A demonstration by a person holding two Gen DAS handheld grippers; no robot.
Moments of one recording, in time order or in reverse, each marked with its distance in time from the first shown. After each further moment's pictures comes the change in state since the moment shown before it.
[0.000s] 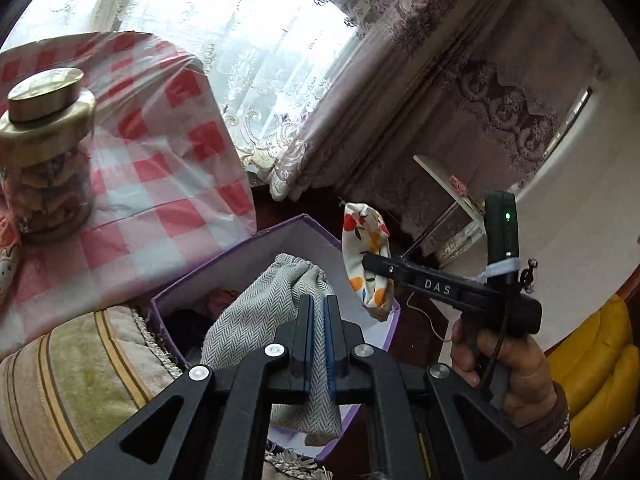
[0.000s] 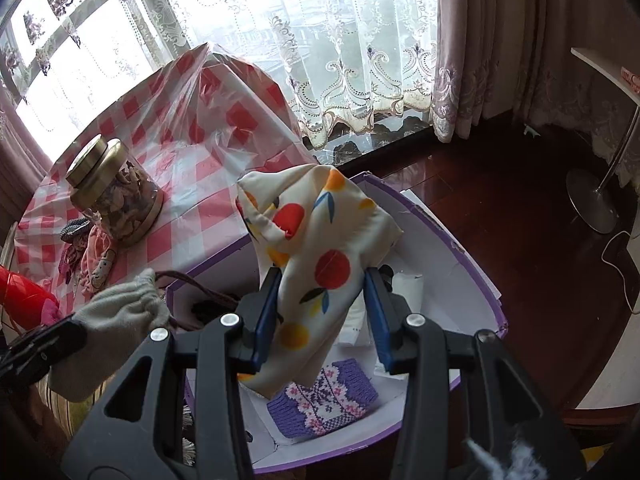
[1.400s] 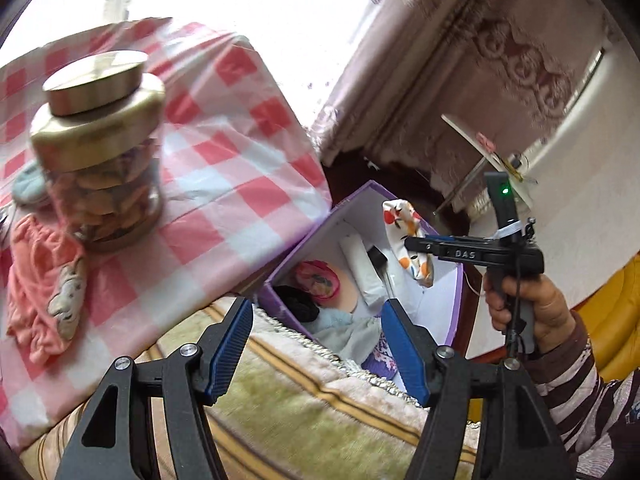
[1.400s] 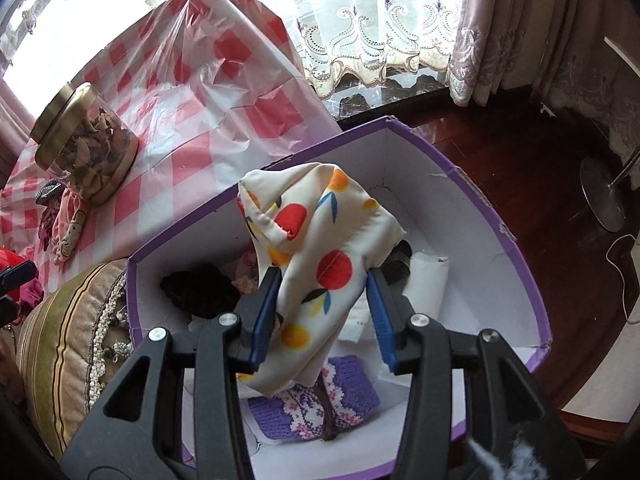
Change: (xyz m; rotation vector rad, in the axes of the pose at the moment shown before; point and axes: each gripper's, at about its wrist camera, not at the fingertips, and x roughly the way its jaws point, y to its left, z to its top) left arm -0.012 0.069 0.010 0.128 0.178 0.085; right arm 0.086 0.013 -0.002 -0.080 0.189 0.004
